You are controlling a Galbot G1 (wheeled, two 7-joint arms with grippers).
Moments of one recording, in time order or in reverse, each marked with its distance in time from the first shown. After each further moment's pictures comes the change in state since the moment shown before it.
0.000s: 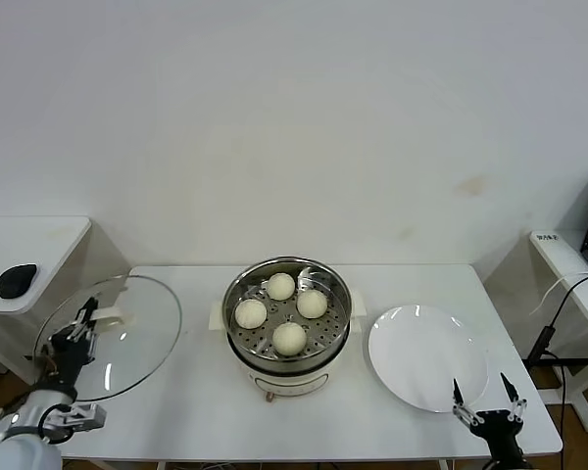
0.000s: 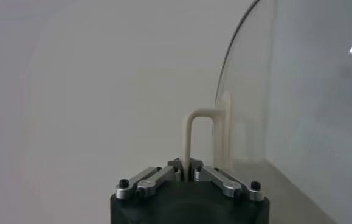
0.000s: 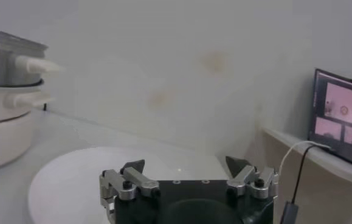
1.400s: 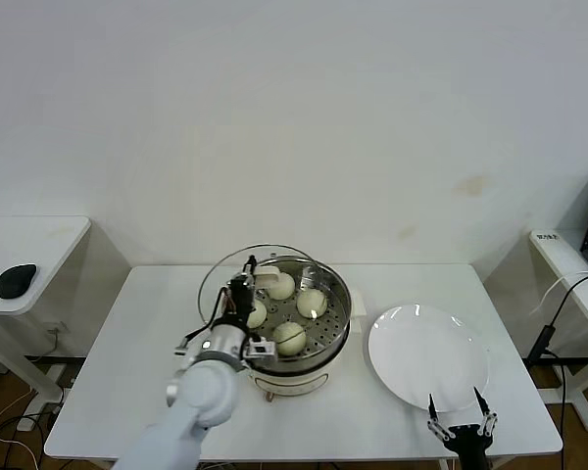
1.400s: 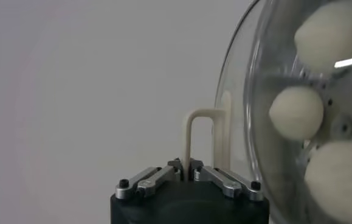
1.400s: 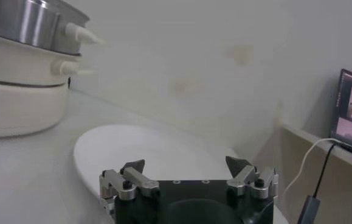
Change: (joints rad) left arm -0.606 -0.230 0.767 0.109 0.306 0.365 0.279; right arm 0.020 0.089 -0.058 -0.108 -0.189 0.091 0.060
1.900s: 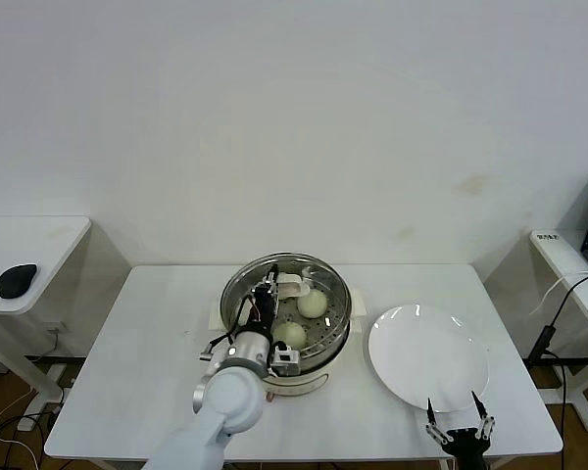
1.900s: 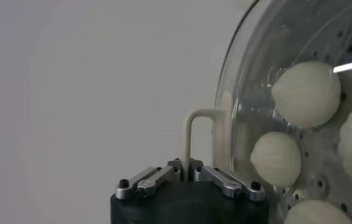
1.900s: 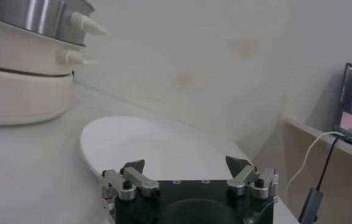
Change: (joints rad) left arm 0.006 -0.072 0.051 0.035 0.065 -0.008 0.006; right arm 0.001 0.001 -0.005 -0.022 -0.009 0.011 0.004
